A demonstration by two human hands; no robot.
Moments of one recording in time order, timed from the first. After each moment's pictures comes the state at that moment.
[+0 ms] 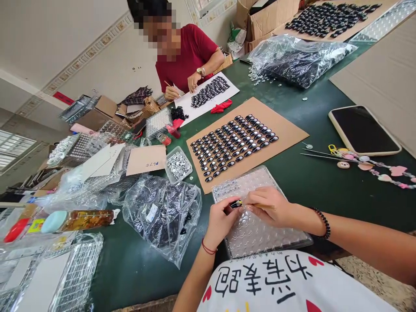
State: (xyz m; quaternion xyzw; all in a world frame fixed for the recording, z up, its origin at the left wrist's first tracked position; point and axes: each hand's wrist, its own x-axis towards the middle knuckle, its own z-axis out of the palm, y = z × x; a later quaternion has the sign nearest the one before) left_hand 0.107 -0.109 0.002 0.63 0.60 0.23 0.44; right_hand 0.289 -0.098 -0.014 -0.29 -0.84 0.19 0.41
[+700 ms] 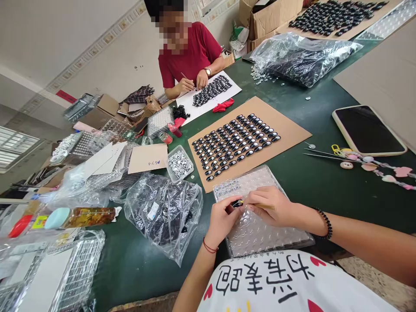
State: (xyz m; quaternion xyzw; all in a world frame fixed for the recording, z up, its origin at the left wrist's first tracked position) left_hand 0.106 -0.110 0.002 0.64 0.59 0.23 0.44; right_hand 0.289 -0.097 -0.012 -0.29 -0.85 0.18 0.40
